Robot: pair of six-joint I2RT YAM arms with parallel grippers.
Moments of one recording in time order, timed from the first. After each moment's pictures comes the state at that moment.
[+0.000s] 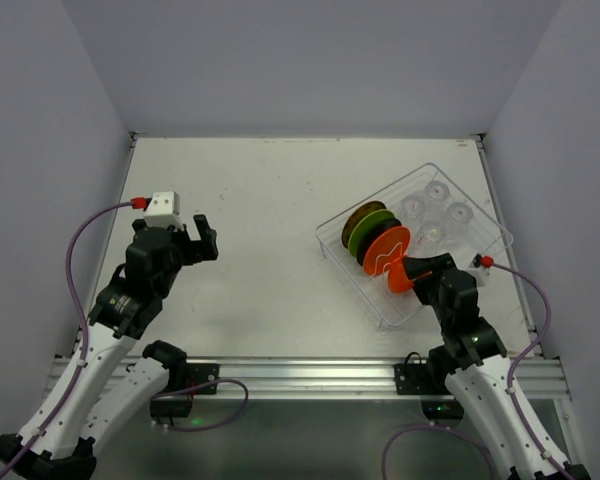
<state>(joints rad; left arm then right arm) -0.41 0.65 0.79 -0.52 -0.32 -0.30 0.29 0.36 0.30 -0.39 0.24 1.18</state>
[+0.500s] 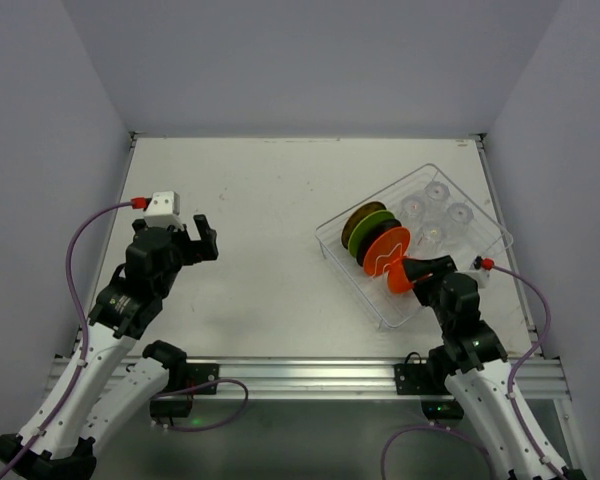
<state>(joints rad) -0.41 0.65 0.79 -0.52 -0.32 -0.30 0.29 0.31 0.29 -0.40 0.23 1.19</state>
